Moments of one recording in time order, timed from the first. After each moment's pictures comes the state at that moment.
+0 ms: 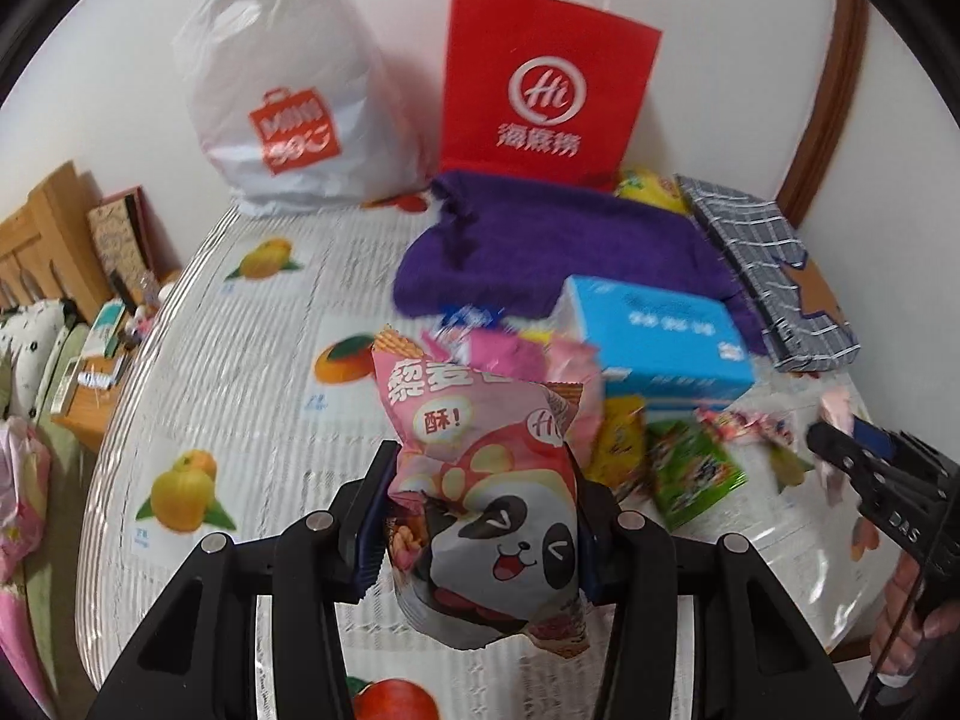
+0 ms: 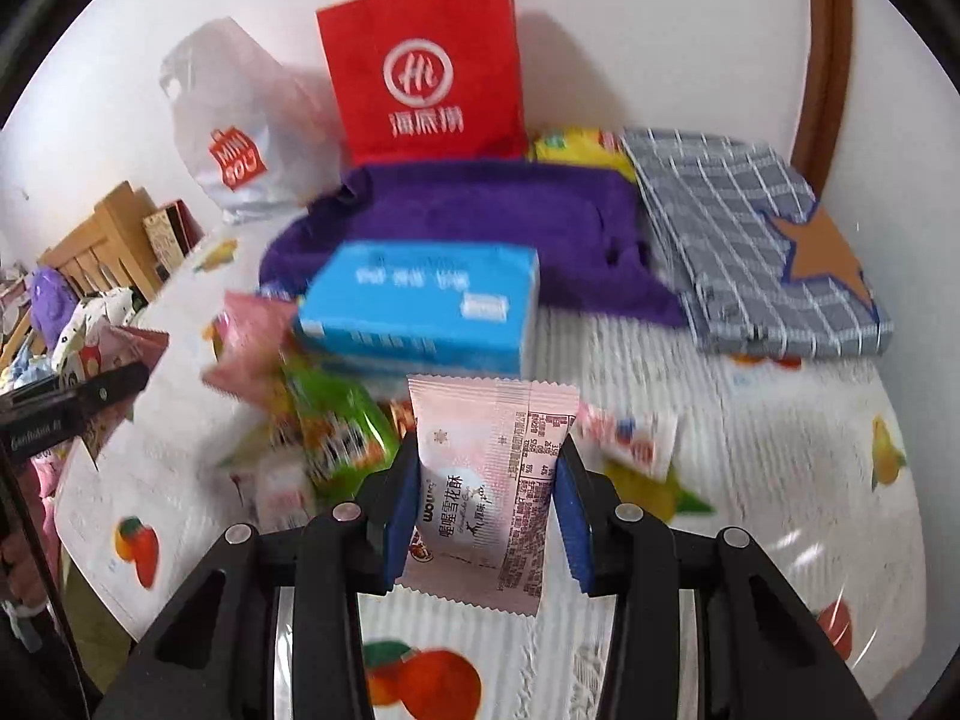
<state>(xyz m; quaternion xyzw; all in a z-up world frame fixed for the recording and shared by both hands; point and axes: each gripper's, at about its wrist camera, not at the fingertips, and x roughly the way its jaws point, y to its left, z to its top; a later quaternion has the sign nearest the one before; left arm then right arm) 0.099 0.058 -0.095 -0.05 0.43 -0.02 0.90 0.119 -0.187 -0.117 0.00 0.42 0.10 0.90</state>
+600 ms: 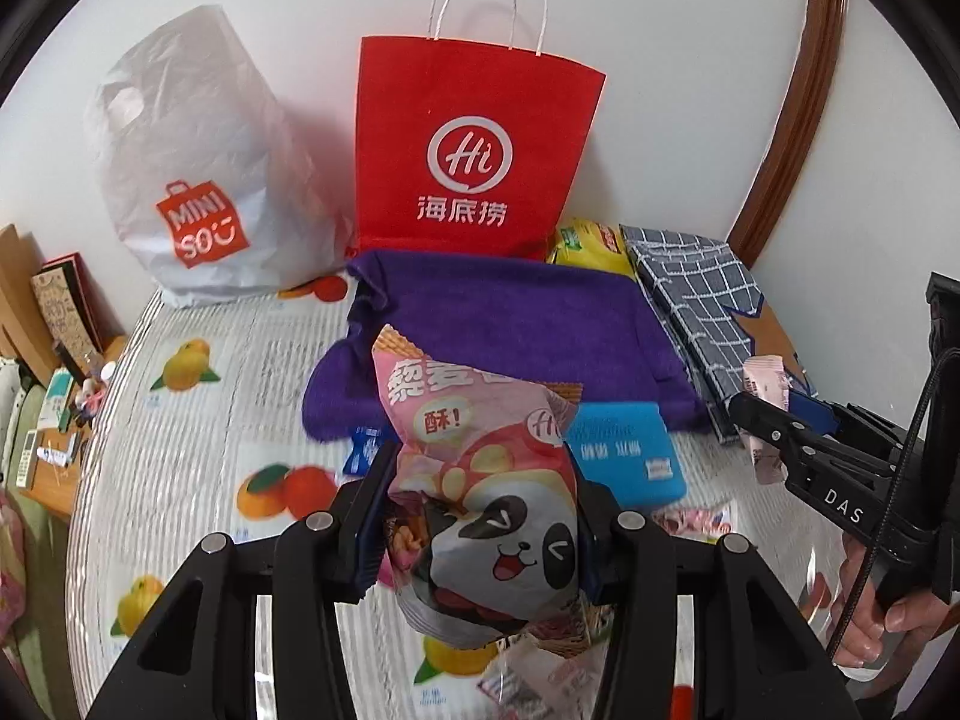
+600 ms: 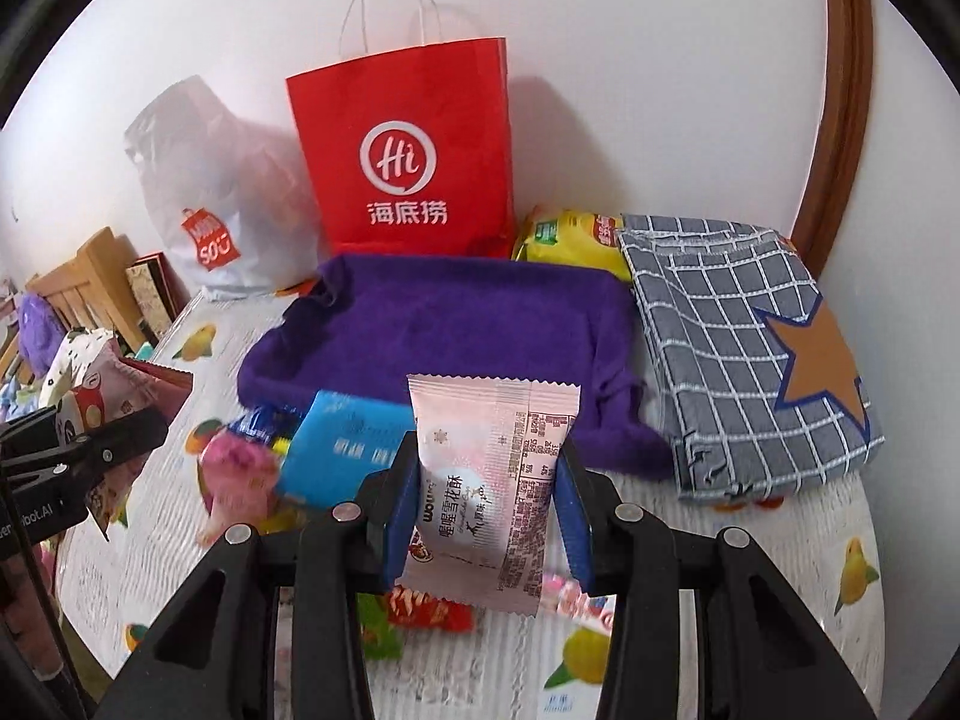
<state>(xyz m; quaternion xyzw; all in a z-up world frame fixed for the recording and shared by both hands) 0.170 0.022 -0.052 -0.05 0.41 -0.07 0.91 0.200 -0.184 -0.069 0.00 0.39 0.09 0.92</state>
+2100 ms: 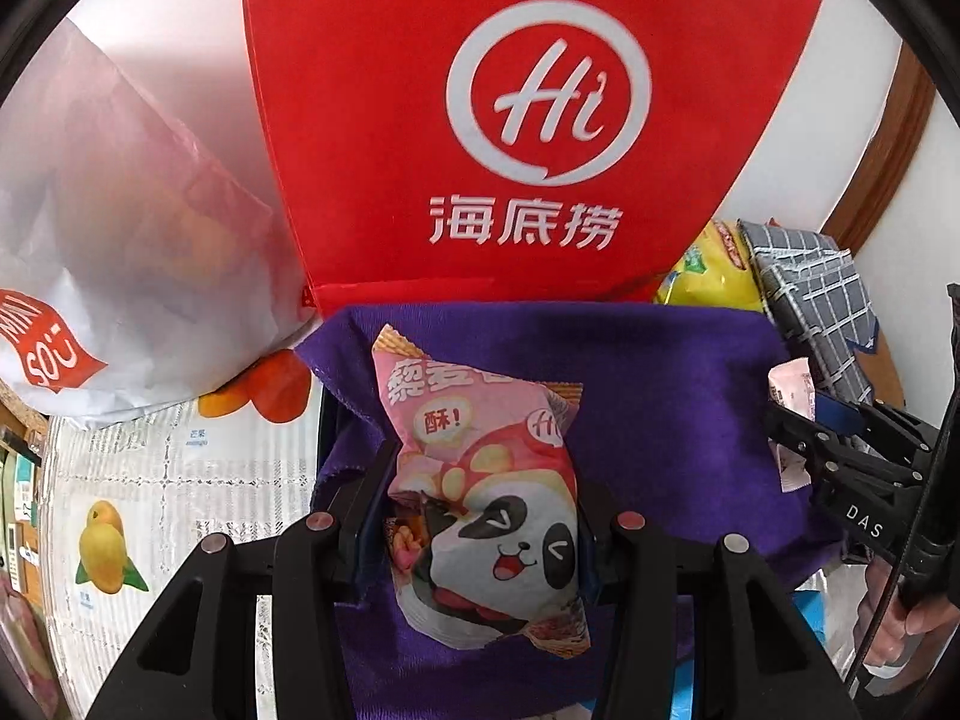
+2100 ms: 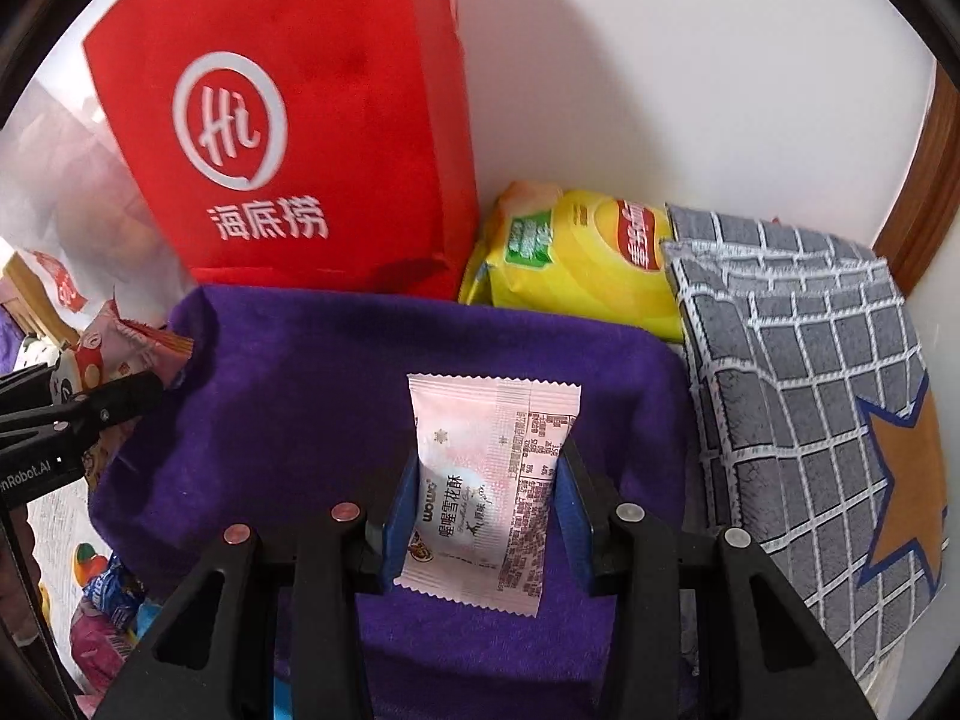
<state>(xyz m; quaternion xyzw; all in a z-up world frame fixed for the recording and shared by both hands) 0.396 0.025 -0.127 -0.02 0.48 -0.06 0.88 0.403 -0.178 -0.149 -0.01 0.46 0.07 0.88</state>
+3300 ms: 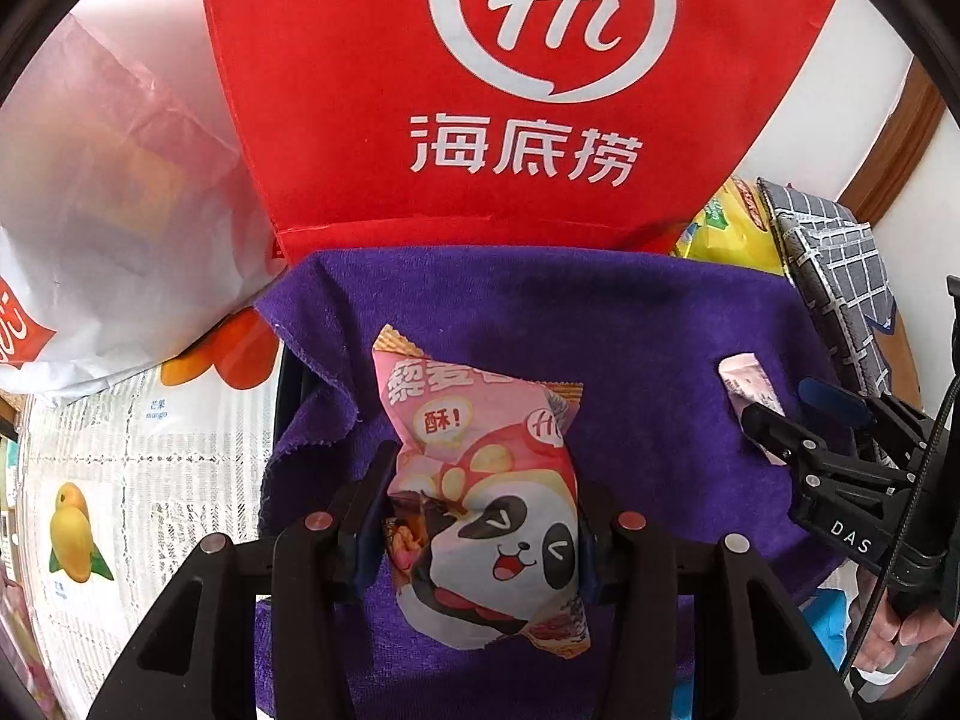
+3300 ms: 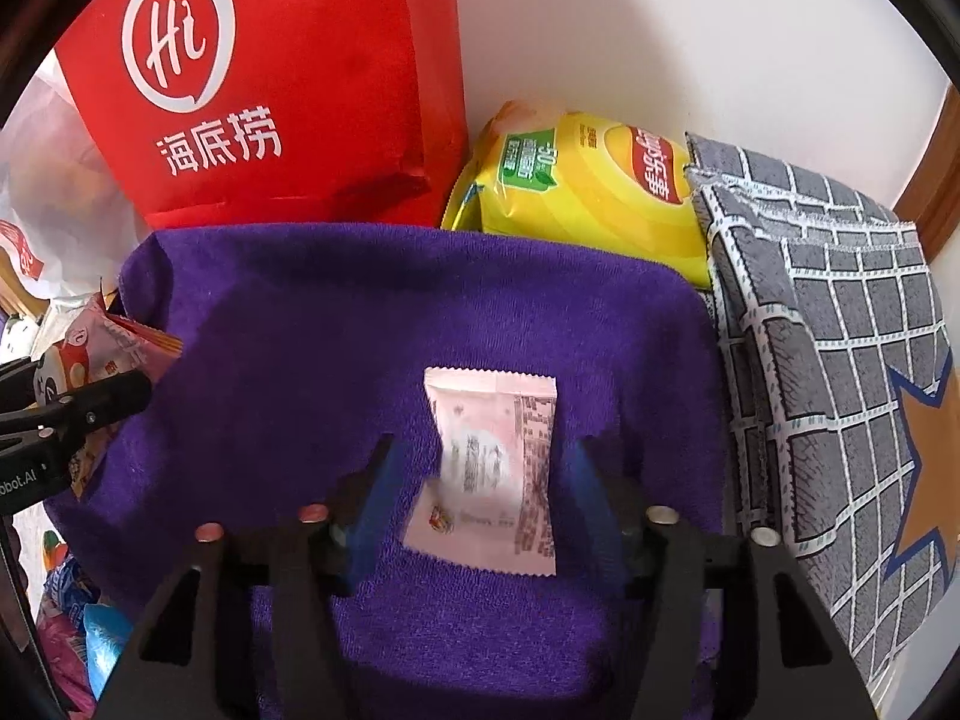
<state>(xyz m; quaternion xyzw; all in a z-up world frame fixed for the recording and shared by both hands) 0.410 0.009 -0.156 -0.02 0.51 -0.07 0.86 0.430 -0.175 -0.195 -0.03 0.50 0.06 0.86</state>
